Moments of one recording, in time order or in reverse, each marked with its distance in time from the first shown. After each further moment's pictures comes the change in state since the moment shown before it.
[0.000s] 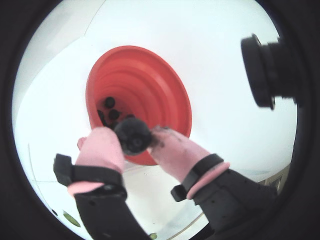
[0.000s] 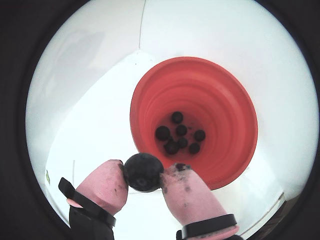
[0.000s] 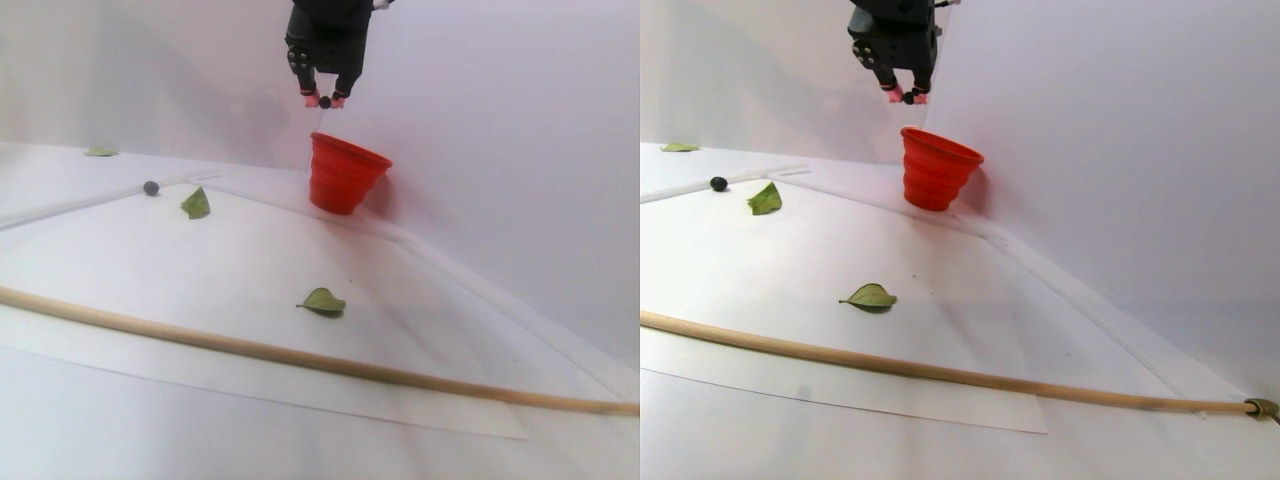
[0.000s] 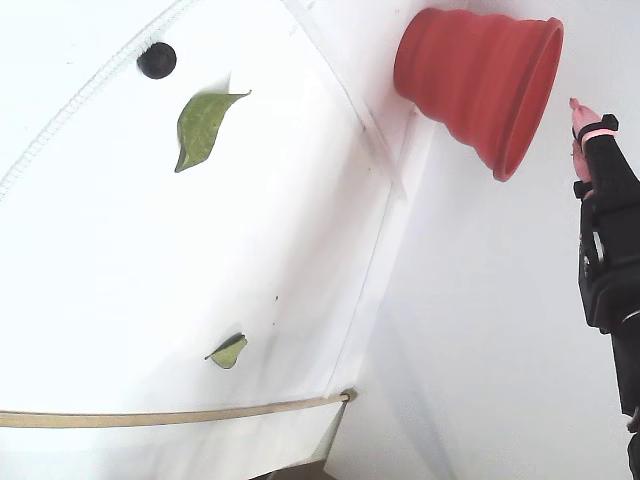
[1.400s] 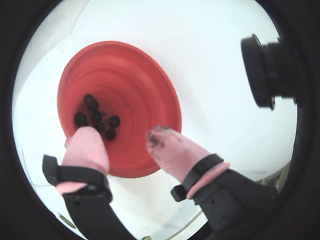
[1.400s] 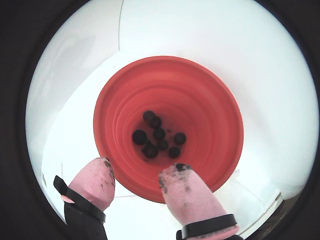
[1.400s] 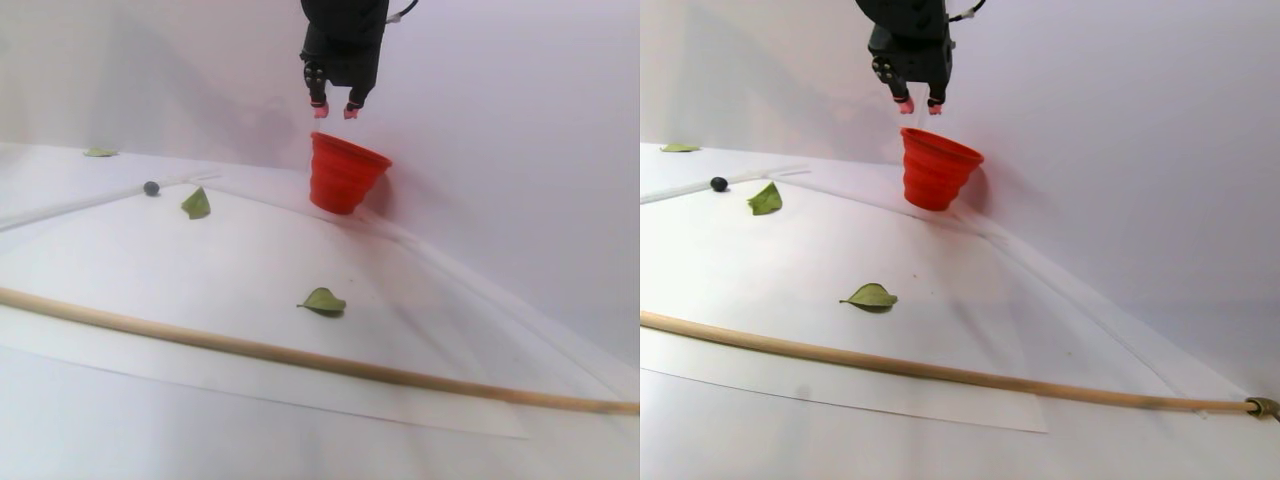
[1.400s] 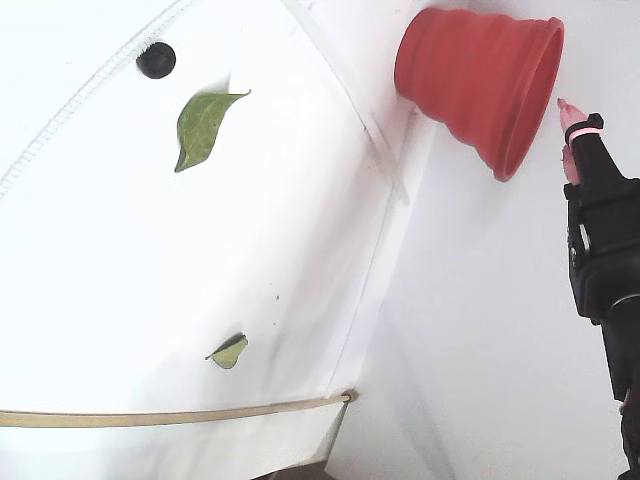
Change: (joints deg) arm 2.1 -5.9 -5.1 1.3 -1.0
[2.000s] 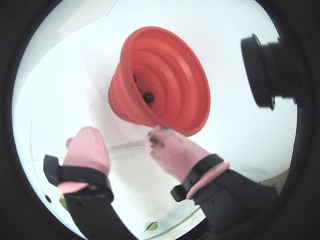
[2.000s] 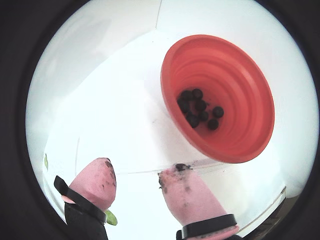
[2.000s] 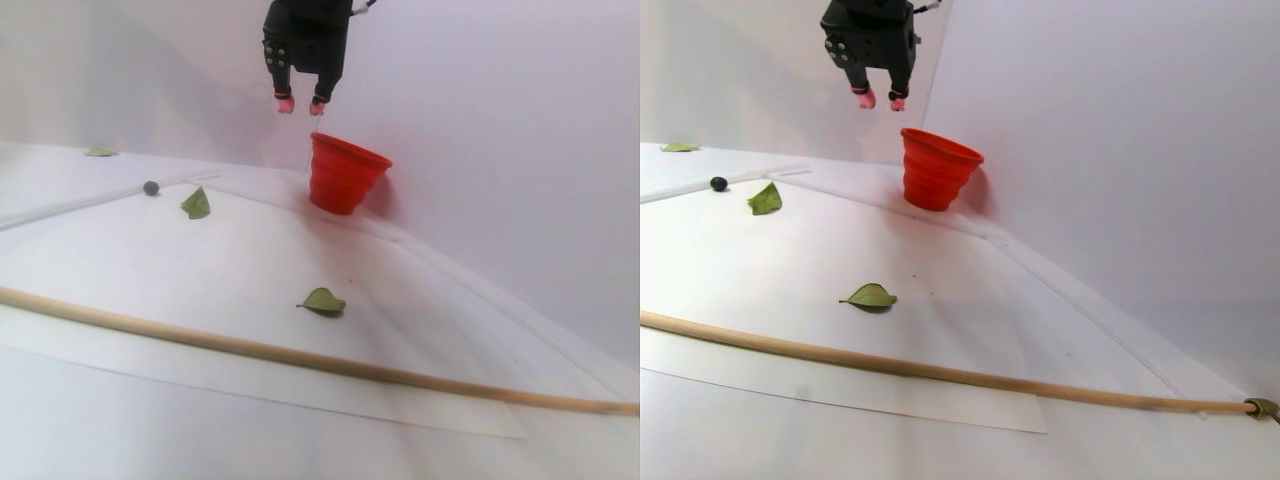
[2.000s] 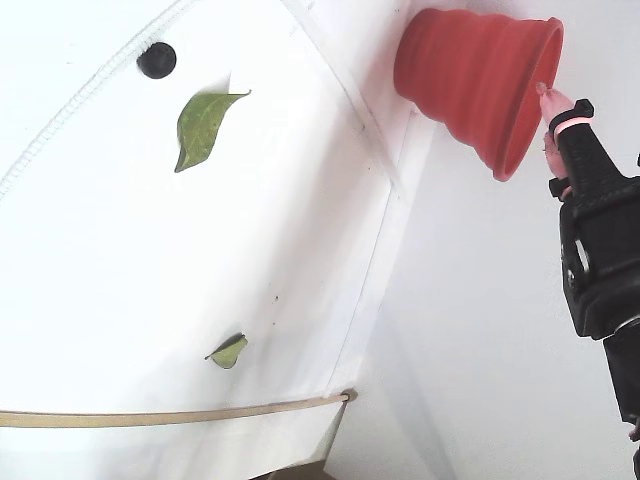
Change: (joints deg) arm -6.9 10.1 8.8 6.8 0.0
